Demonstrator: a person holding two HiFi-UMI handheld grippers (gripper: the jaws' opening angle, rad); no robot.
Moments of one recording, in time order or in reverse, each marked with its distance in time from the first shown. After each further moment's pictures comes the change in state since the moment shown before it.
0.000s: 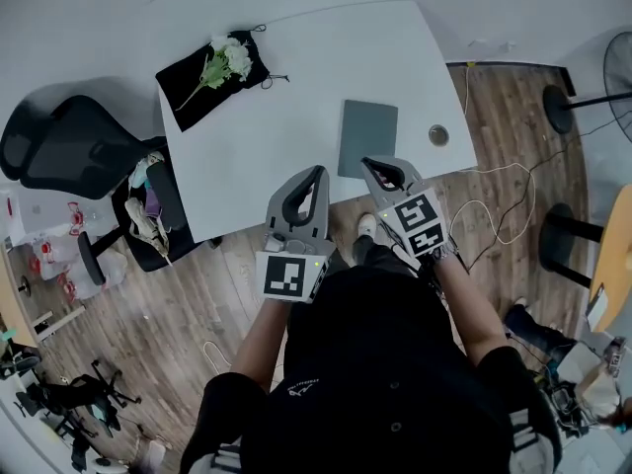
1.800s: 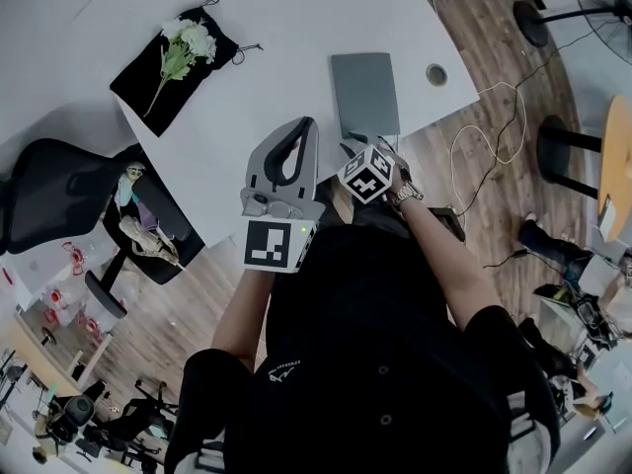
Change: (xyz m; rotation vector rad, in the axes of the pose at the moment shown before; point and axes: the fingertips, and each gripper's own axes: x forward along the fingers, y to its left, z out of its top) left arm 0.037 0.065 -0.006 -0.049 0.041 -0.255; right arm 0.141 0.022 -0.173 -0.037 0.552 -0.135
